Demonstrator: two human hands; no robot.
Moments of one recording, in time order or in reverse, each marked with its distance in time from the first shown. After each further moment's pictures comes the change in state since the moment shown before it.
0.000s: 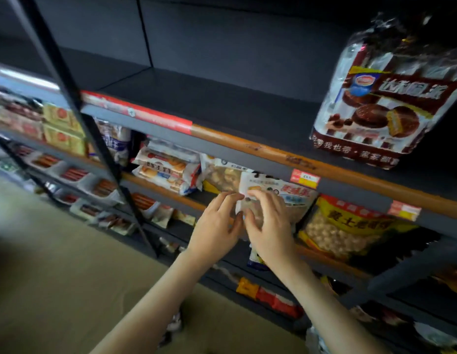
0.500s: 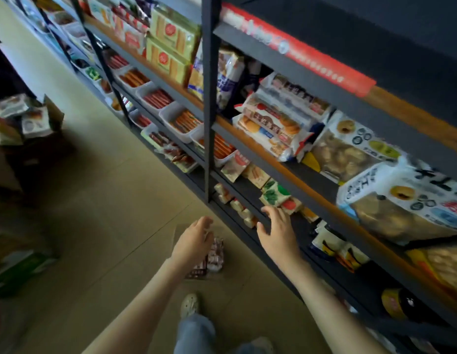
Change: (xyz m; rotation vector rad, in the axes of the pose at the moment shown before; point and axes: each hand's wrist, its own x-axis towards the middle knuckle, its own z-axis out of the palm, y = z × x) left_hand -0.199 -0.216 -0.068 0.005 -0.233 -0.866; right_hand -0.061 -0.050 0.210 -0.029 -0.690 0.244
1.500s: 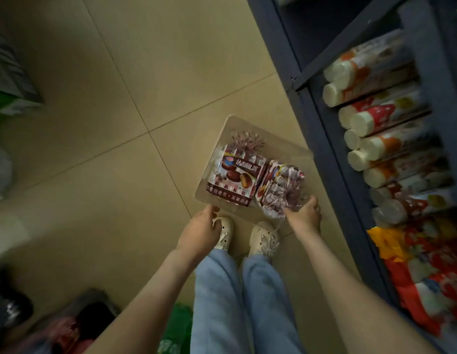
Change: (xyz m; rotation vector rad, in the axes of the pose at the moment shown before) left_hand 0.090 -0.372 0.258 -0.253 -0.250 -0.700; right_hand 0.113 0.227 0.489 -0.186 -0.485 0.789
